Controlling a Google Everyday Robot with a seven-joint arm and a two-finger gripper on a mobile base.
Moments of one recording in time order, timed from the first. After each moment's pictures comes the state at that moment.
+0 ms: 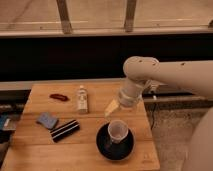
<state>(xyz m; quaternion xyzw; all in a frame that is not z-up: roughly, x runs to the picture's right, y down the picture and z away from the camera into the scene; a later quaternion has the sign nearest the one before) 0.073 0.123 0.666 -0.40 0.16 0.58 0.70</state>
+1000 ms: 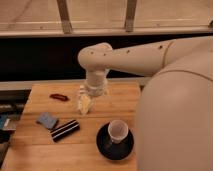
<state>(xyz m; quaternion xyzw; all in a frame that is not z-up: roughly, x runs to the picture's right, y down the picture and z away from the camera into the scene) -0.068 0.074 0.685 -0.38 0.12 0.33 0.86</state>
